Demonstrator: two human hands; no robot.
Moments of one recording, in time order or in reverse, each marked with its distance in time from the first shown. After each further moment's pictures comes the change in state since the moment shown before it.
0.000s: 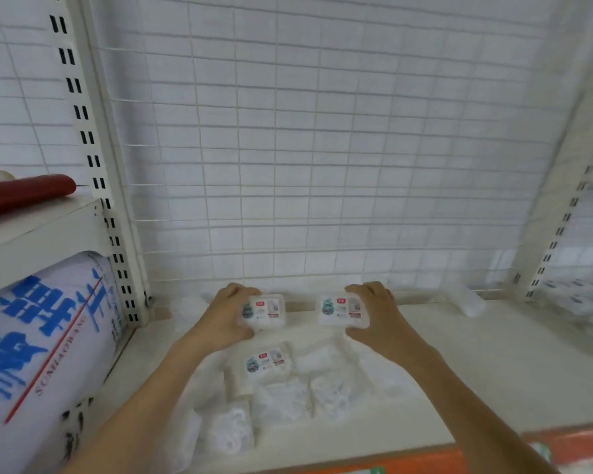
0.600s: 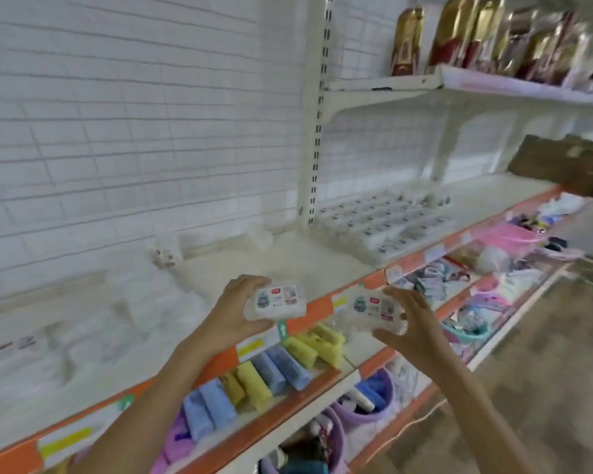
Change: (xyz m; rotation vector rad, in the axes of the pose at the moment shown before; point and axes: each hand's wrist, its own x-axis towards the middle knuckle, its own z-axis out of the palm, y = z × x) left_hand -0.019 0.286 0.217 -0.284 -0.186 0.452; right_hand -0.321 0.184 -0.166 -0.055 0.372 0.507
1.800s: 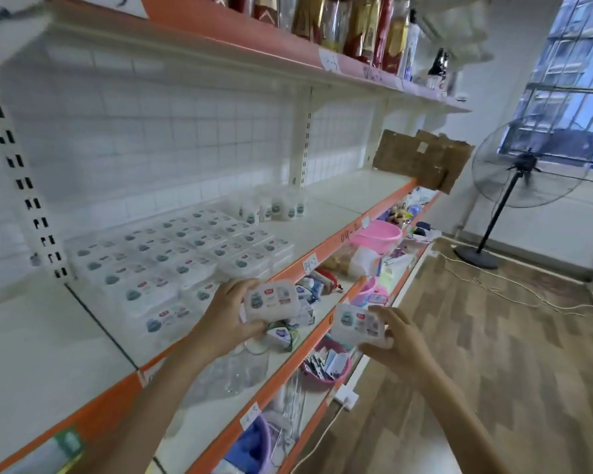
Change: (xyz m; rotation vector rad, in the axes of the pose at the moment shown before) left_hand 0.317 0.152 0.323 -0.118 -0.135 0.122; right_hand 0.104 0.352 -0.180 -0.113 0.045 0.340
